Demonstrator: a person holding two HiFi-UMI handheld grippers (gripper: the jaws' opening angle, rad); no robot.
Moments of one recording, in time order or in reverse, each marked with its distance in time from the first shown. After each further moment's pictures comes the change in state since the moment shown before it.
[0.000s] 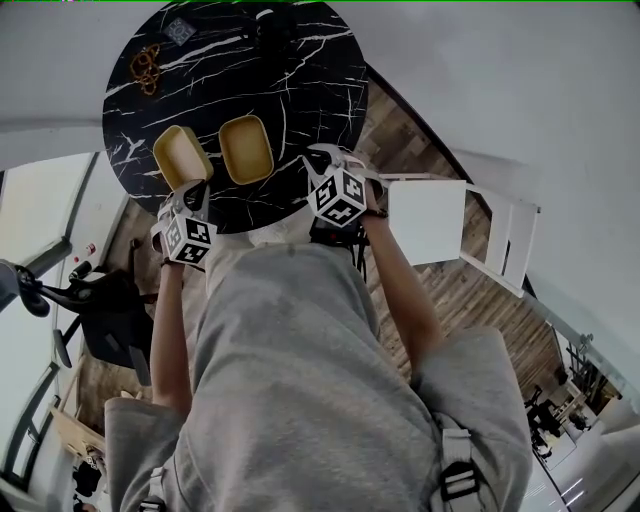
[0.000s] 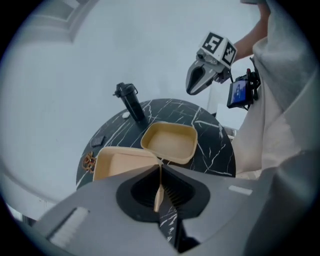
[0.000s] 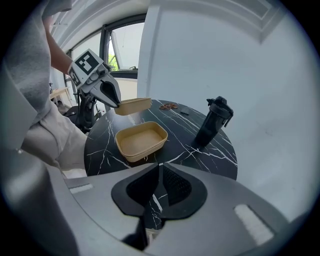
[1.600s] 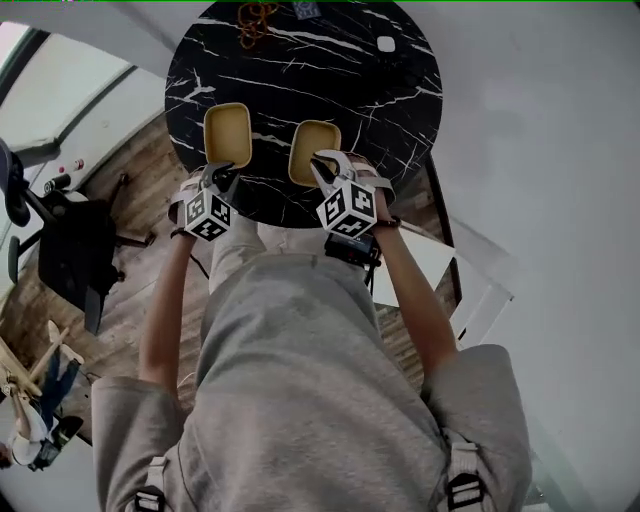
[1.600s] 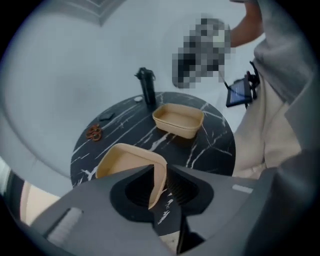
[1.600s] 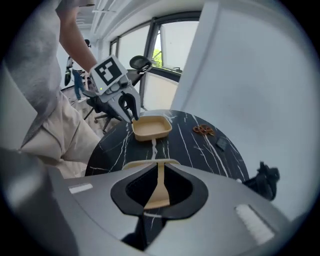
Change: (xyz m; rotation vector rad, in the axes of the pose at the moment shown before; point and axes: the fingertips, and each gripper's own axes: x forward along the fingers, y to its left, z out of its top) left arm -0.006 0.014 -0.095 -0.208 0.005 -0.022; right arm 0.060 0.072 0.135 -0.459 -0.017 0.233
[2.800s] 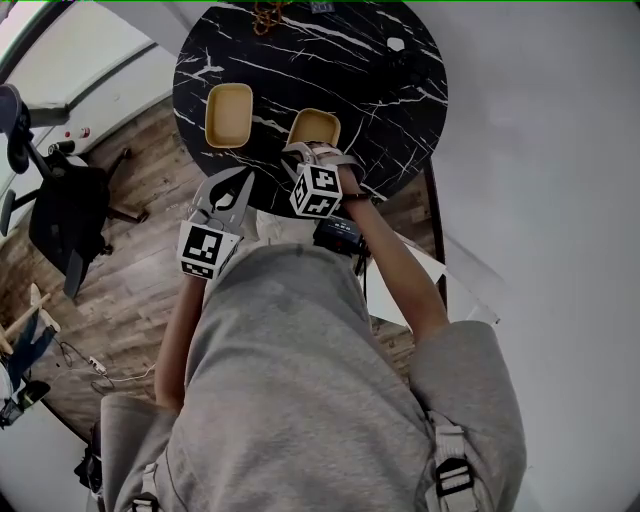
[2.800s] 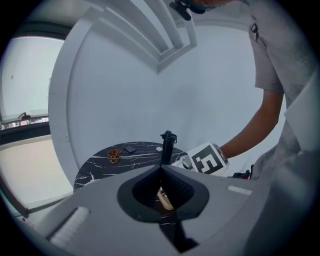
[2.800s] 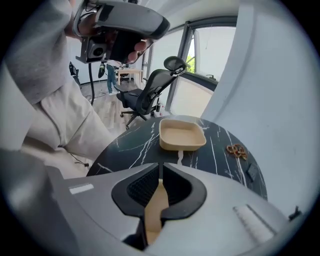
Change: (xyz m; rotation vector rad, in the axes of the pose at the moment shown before) left arm -0.130 -0.026 0.131 -0.554 -0.514 0.222; right arm 0.047 0.062 0.013 -0.267 -0.085 0.208
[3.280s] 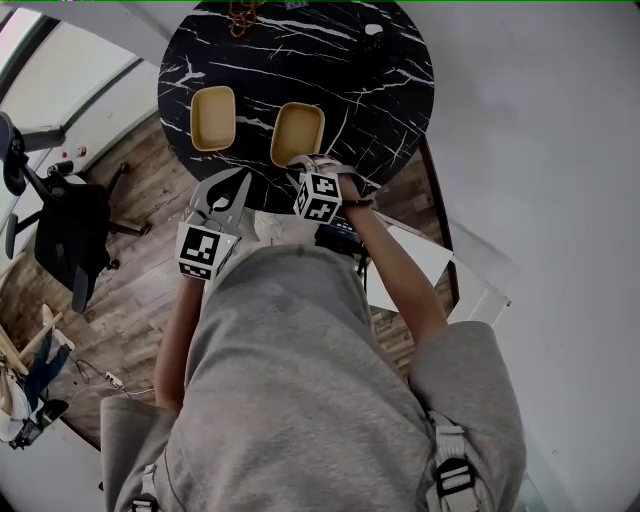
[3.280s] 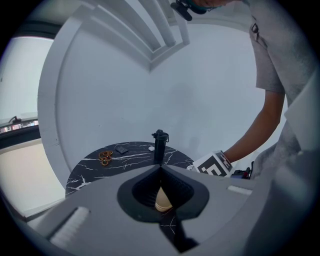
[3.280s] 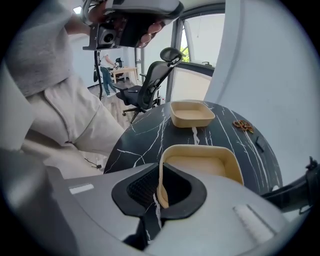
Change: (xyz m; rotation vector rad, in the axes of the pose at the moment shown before) left arm 0.010 -0.026 0.000 0.045 0.019 -0.065; right arm -0.005 0.050 -0.053 0.121 0.071 0.064
